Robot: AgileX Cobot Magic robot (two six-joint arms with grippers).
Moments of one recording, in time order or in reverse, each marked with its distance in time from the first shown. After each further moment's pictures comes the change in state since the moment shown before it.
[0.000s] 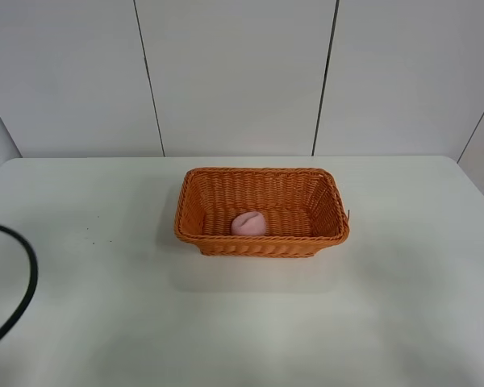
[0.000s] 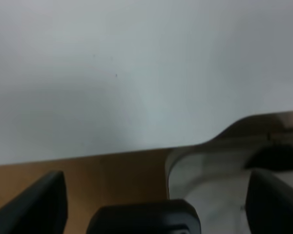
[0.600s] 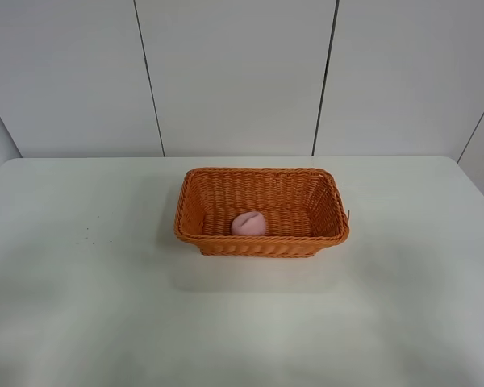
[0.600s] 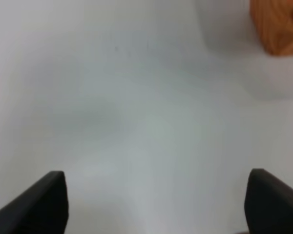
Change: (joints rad) left arm 0.000 -0.623 0.048 -0.017 -0.060 0.000; right arm 0.000 0.000 0.000 0.000 0.000 0.000
